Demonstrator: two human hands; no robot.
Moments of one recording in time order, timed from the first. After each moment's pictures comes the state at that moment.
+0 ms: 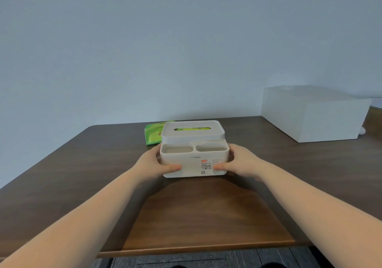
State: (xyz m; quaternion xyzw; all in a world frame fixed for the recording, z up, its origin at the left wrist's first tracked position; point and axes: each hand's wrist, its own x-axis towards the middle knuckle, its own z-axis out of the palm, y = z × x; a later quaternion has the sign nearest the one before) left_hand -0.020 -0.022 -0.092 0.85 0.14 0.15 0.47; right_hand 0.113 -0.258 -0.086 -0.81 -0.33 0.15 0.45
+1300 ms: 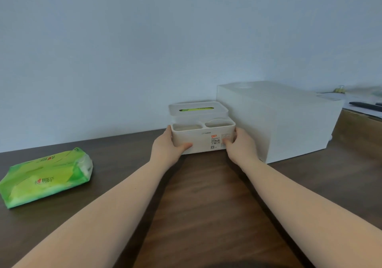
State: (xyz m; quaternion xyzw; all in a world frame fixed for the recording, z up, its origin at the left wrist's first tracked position) left_hand 0.313 -0.110 -0.112 0.88 0.10 0.21 0.41; right_hand 0.357 -0.304 -0.105 -0.89 -0.03 -0.12 0.43
